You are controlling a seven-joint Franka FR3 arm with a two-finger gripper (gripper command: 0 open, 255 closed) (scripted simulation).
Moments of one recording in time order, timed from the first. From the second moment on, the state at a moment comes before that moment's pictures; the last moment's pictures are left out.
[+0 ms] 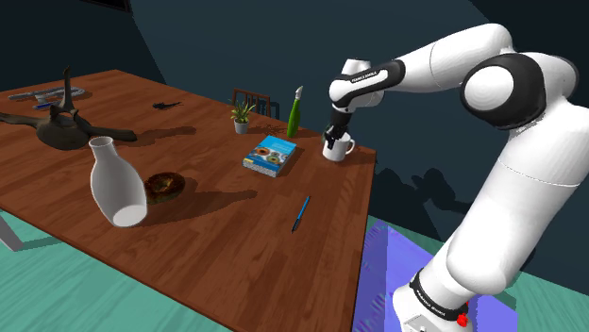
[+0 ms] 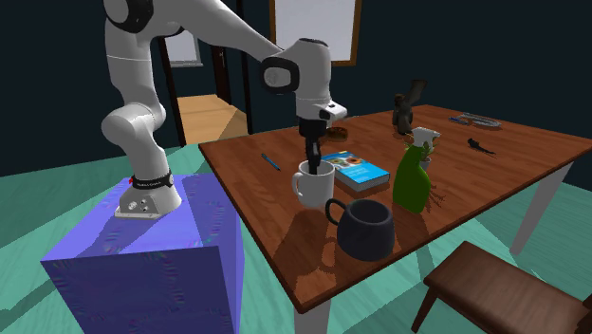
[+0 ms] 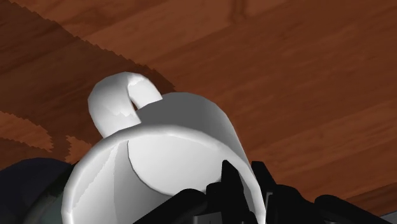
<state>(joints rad) -0.08 0.15 -0.31 -2.02 0.06 2.18 -0.39</state>
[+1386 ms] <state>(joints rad) -0.07 0.06 -0.31 -1.83 0.03 1.92 -0.36</state>
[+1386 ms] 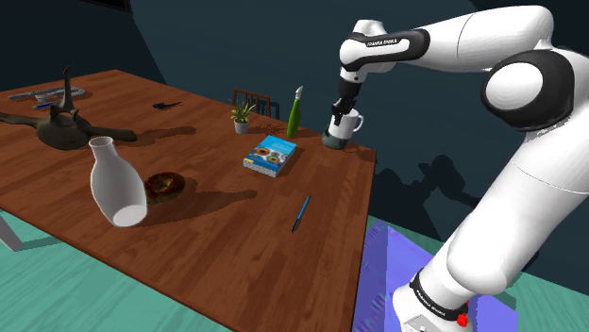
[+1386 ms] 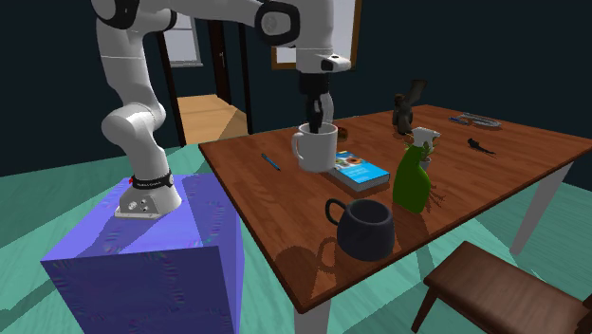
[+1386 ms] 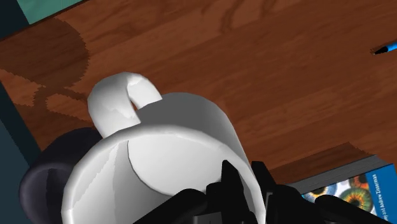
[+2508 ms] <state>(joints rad) -0.27 0.54 -0.35 -1.08 0.19 1.60 -0.55</state>
